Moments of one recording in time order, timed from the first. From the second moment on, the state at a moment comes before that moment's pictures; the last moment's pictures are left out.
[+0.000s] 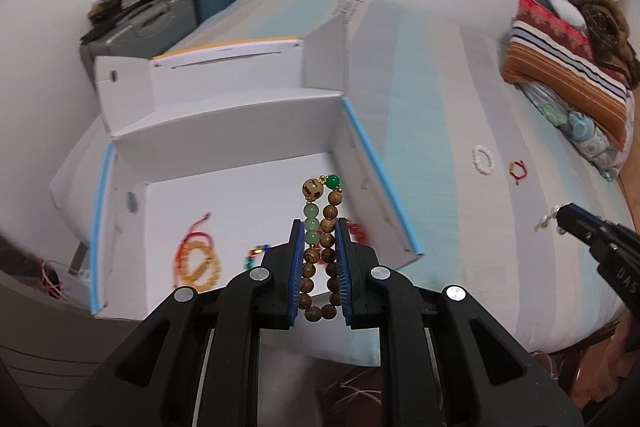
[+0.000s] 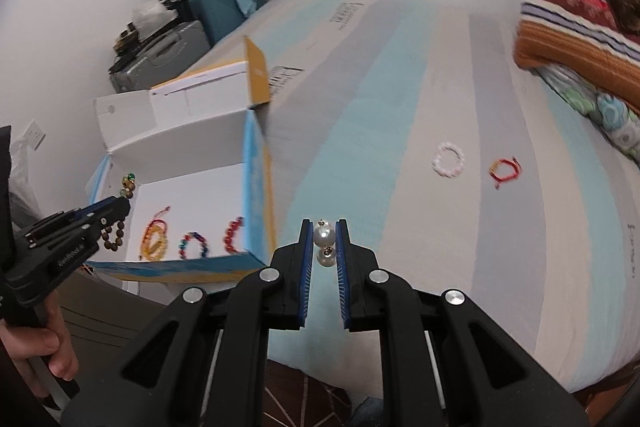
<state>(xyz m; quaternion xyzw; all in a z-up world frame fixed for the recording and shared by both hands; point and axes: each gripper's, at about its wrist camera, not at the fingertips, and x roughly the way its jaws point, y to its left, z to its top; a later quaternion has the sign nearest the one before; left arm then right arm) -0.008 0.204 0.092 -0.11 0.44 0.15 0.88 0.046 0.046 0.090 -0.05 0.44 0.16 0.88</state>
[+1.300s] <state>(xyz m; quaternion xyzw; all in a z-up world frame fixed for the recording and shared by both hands) 0.008 0.345 0.000 -0.17 0.50 0.21 0.82 0.105 0.242 -0.012 -0.14 0.51 0.26 0.81</state>
